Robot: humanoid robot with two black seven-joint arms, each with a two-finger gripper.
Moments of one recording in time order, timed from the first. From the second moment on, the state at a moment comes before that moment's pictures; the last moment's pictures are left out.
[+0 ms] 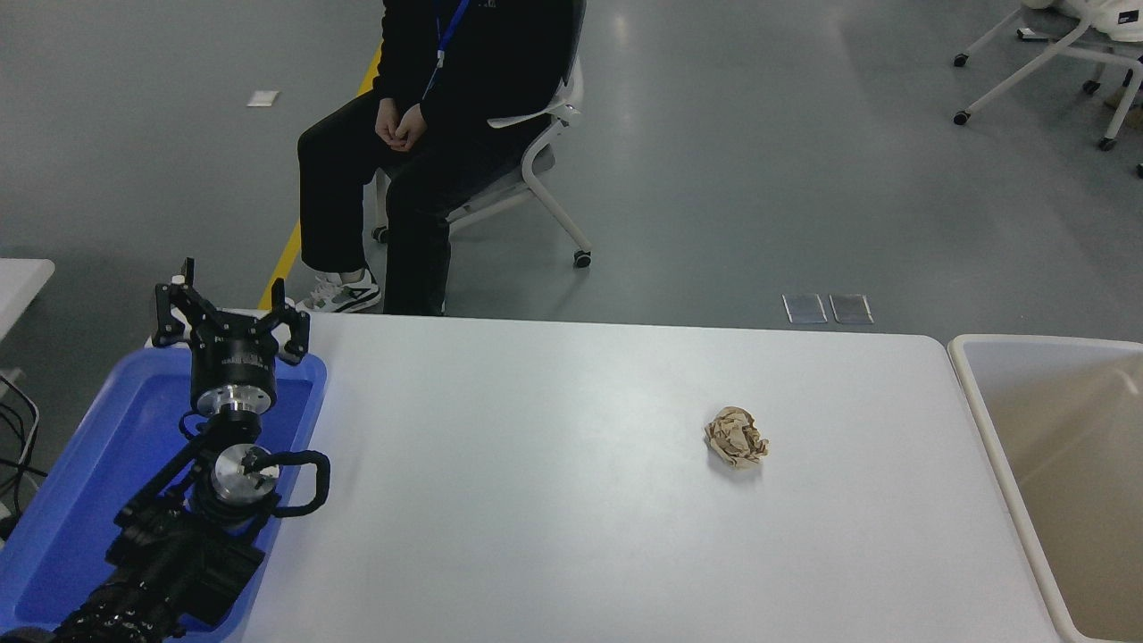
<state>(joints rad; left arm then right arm) -0.52 0.11 -1.24 -0.58 0.09 -0.34 -0.56 1.21 -0.93 -0.49 0.45 -0.08 0.11 -0.09</state>
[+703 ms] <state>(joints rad) -0.52 0.11 -1.24 -0.58 0.09 -0.34 -0.56 0.67 -0.47 0.08 -0.07 0.06 -0.07 -0.09</state>
